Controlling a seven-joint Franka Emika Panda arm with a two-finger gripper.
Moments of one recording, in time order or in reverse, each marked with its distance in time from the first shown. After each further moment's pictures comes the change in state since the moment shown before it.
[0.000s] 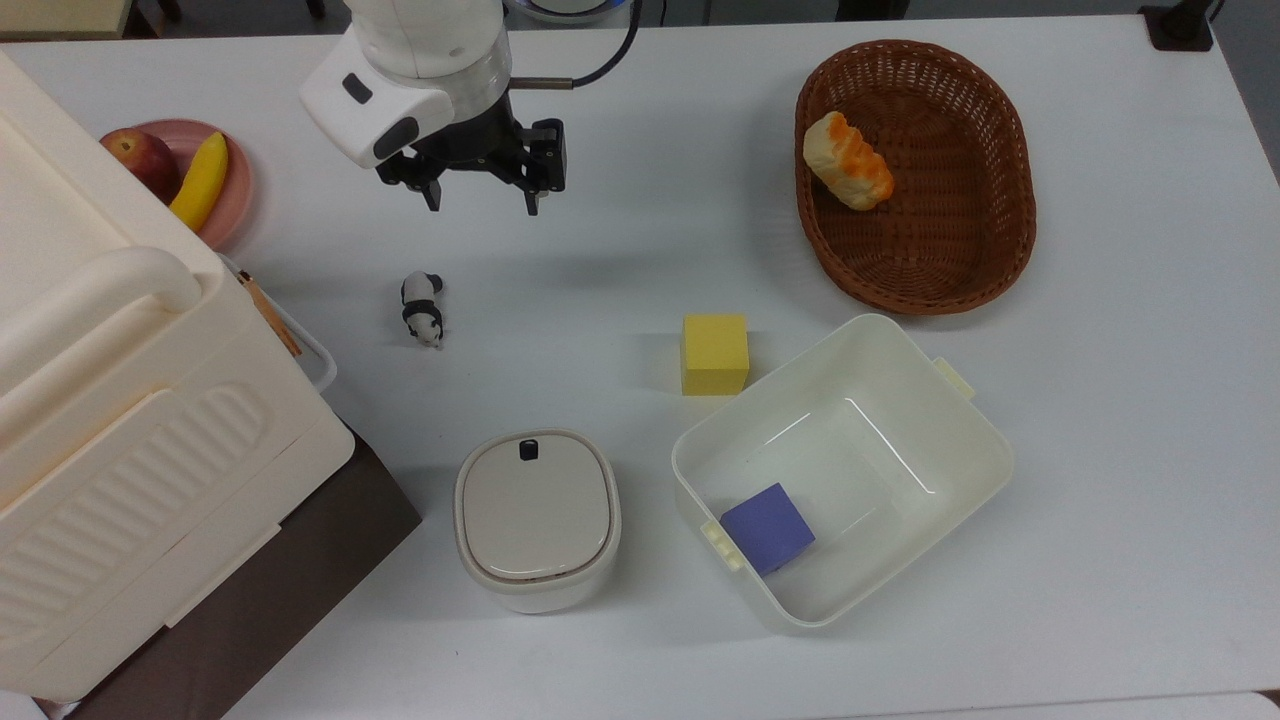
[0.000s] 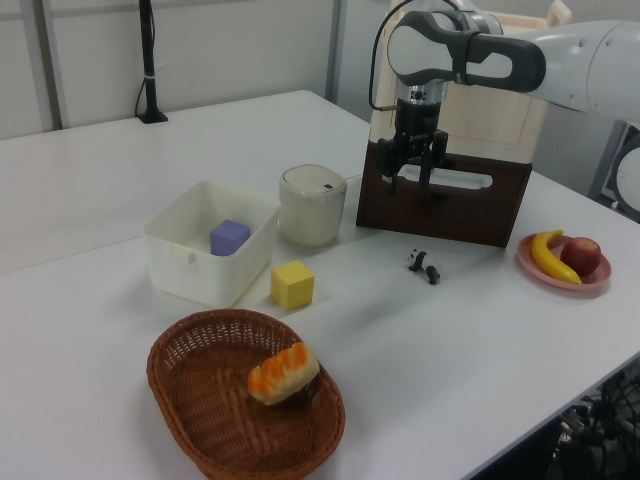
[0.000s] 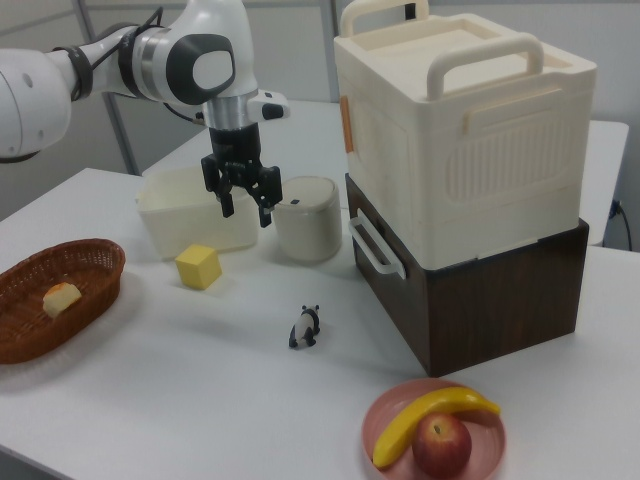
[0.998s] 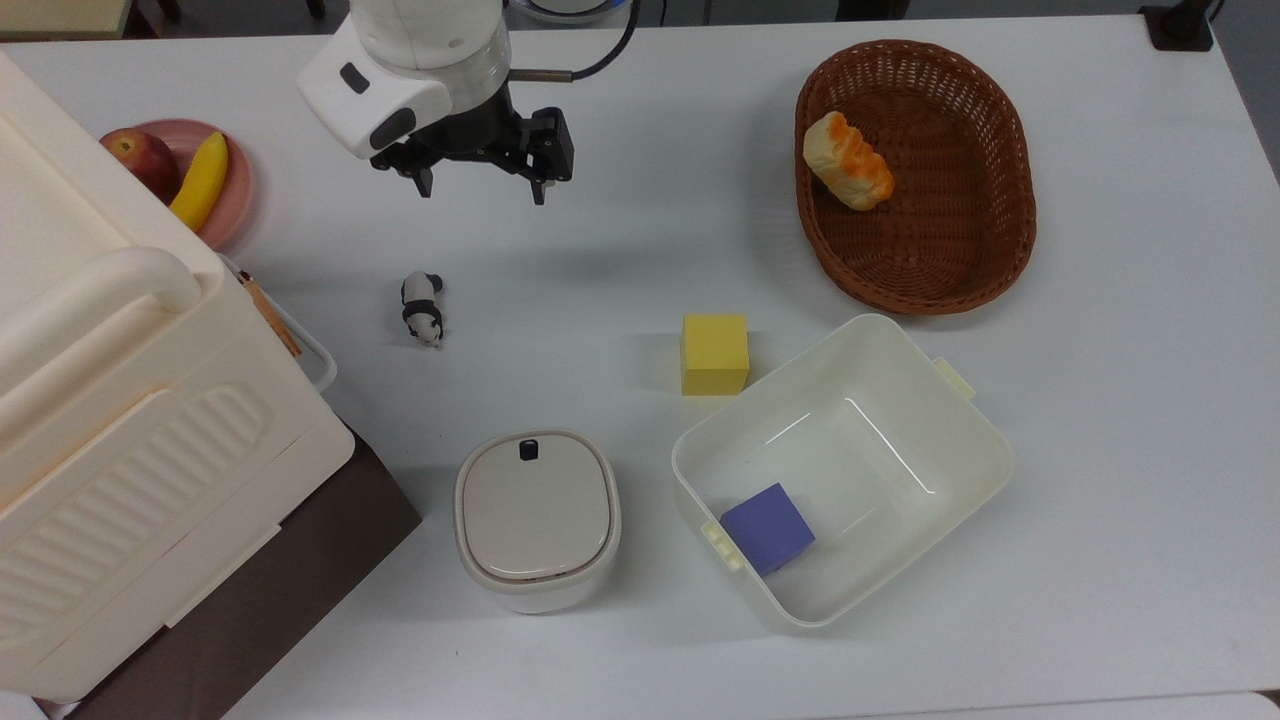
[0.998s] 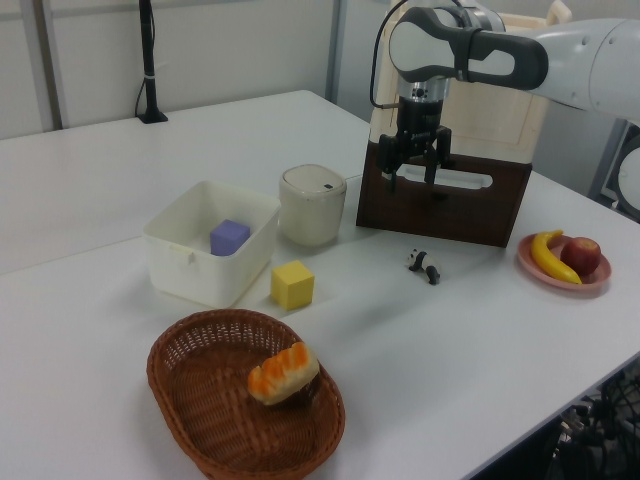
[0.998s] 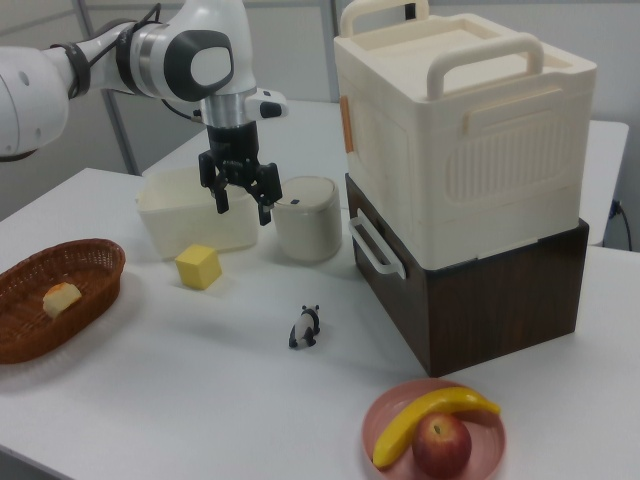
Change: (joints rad) arm 0.000 -0.007 0.000 0.005 0.000 -0.026 0.019
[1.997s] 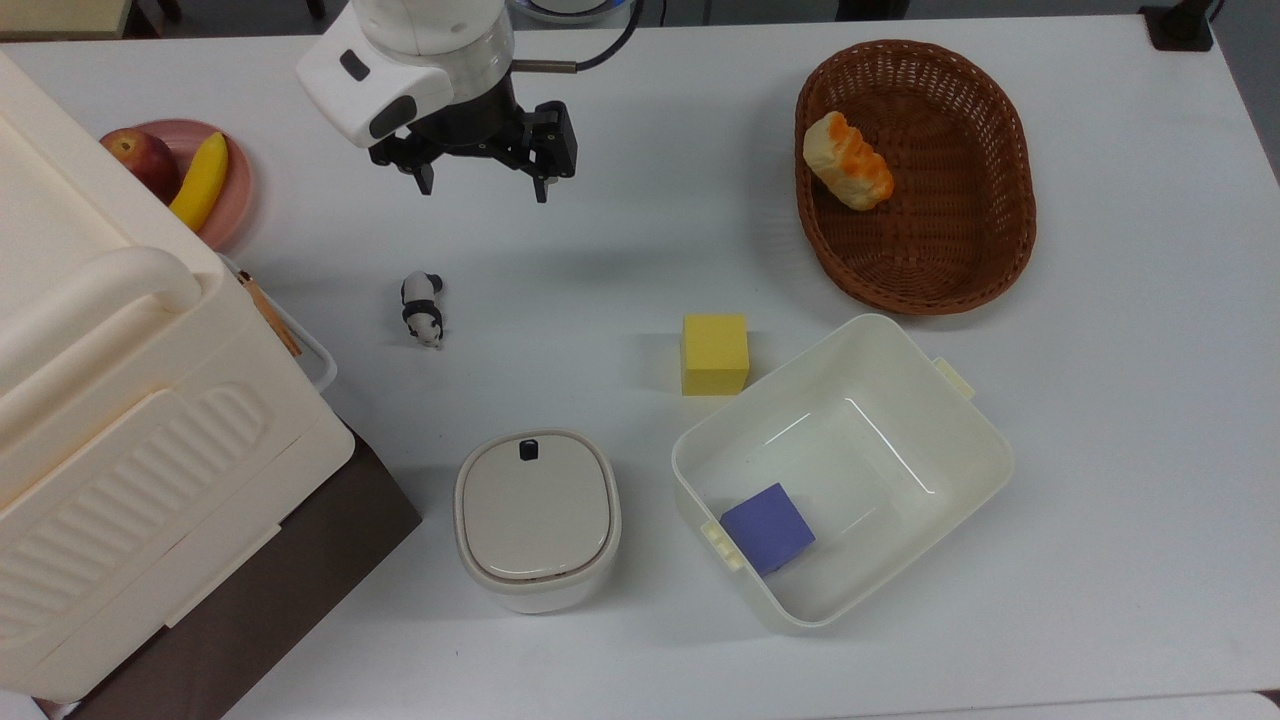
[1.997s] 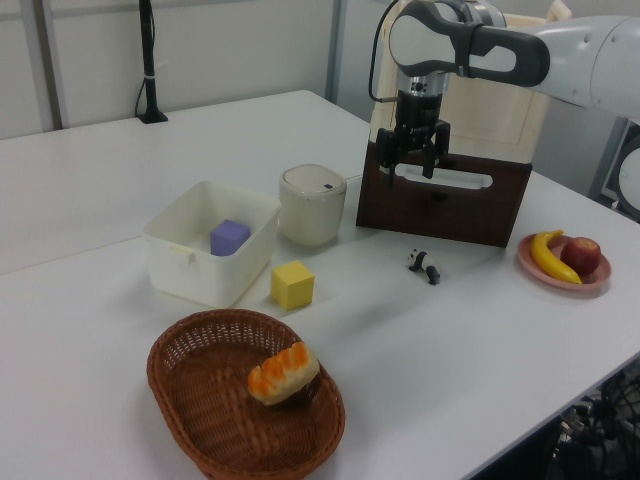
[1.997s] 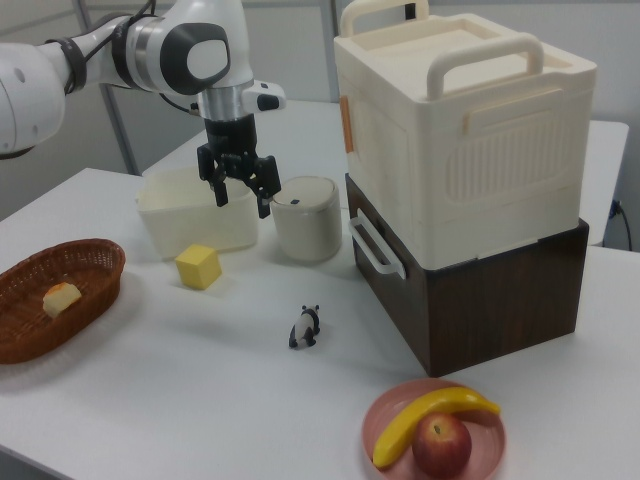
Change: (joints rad) arm 0.002 -0.002 0.002 0.019 0.000 0.000 0.010
